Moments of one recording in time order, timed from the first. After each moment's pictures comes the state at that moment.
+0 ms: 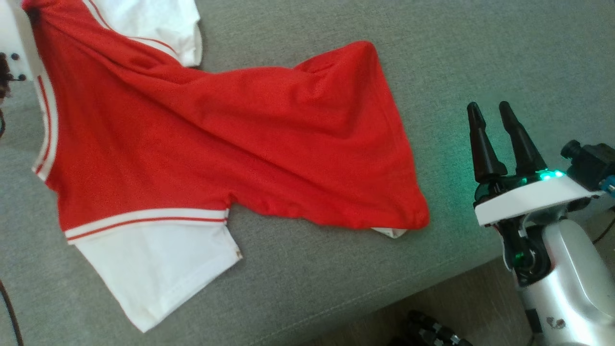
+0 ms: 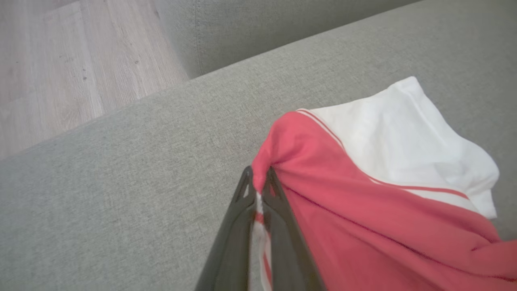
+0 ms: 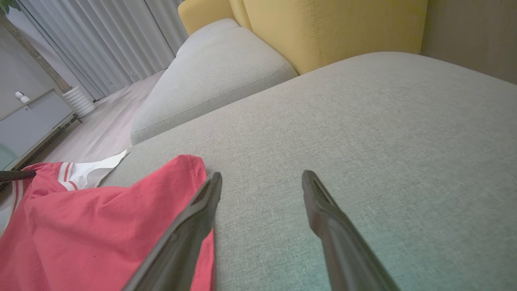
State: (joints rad) left arm -1.19 0.56 -0.80 0.93 -0.82 -0.10 0.43; right arm -0.30 -0.20 0.20 0.22 0.60 0.13 -0.09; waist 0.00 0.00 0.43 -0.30
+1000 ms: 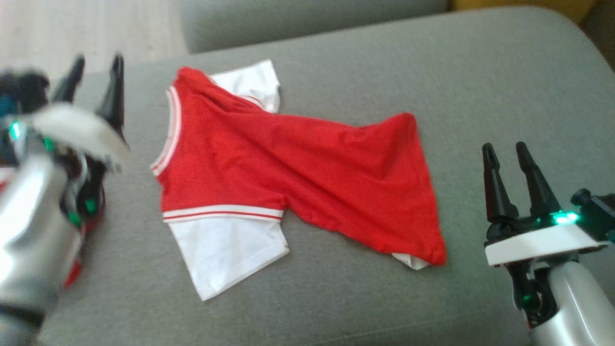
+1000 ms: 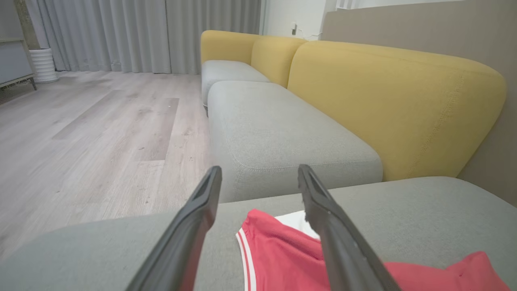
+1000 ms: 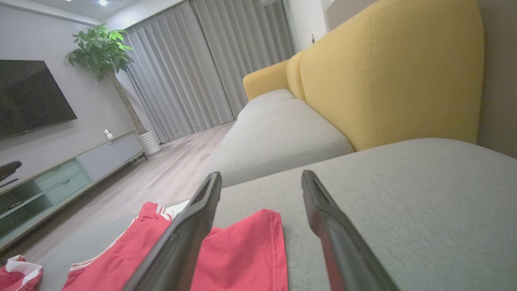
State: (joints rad) left arm -0.74 0.49 -0.68 0.62 -0.87 0.05 -0.25; right arm -0.15 -0.21 0.17 0.19 0.53 0.13 -0.20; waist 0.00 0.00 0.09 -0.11
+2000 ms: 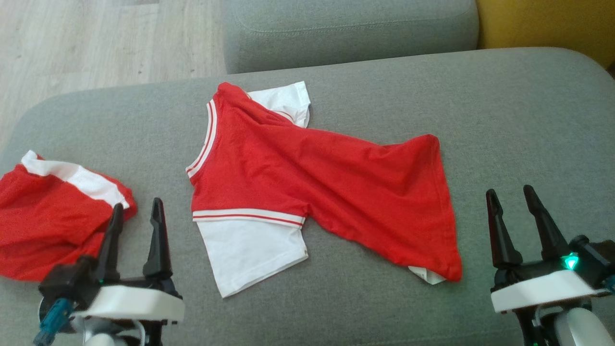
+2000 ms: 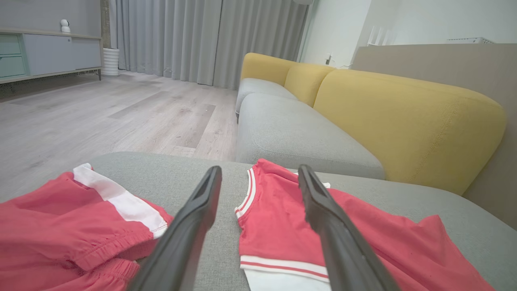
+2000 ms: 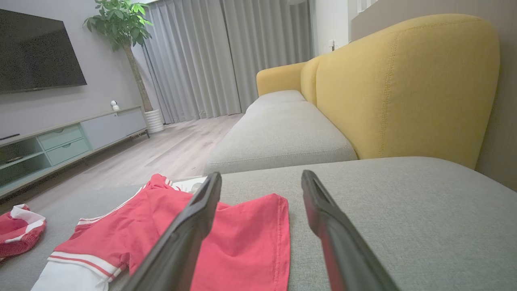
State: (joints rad) left arm 0.08 0.25 -0.24 -0.07 -0.45 0.20 -0.25; right arm 0.03 -0.19 0.09 0.10 0.33 0.13 -0.21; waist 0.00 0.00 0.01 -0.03
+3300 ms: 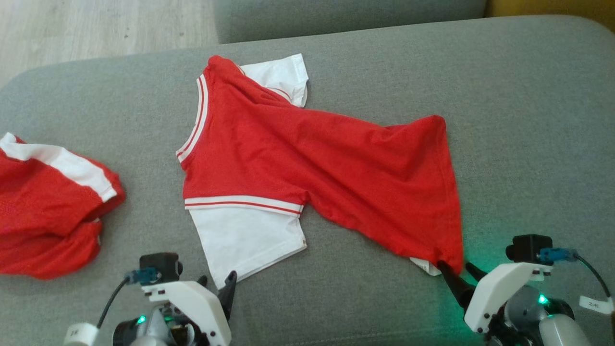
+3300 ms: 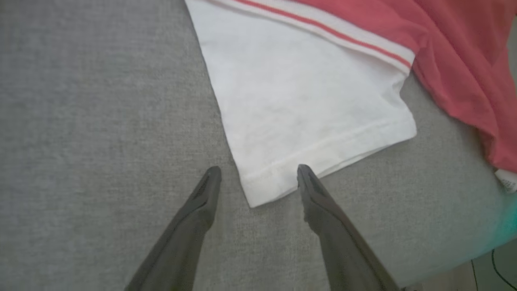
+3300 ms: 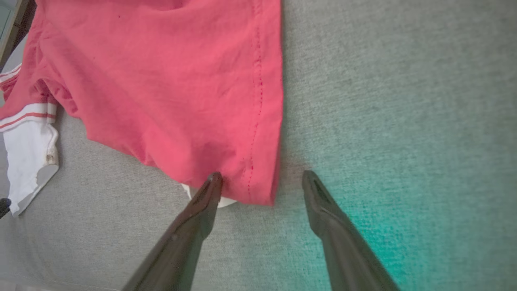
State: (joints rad) left arm 0.02 0.17 -0.35 0.19 -0.54 0.17 0.31; right arm 0.00 -0.08 0.02 0.25 0.45 0.13 0.55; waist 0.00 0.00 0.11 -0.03
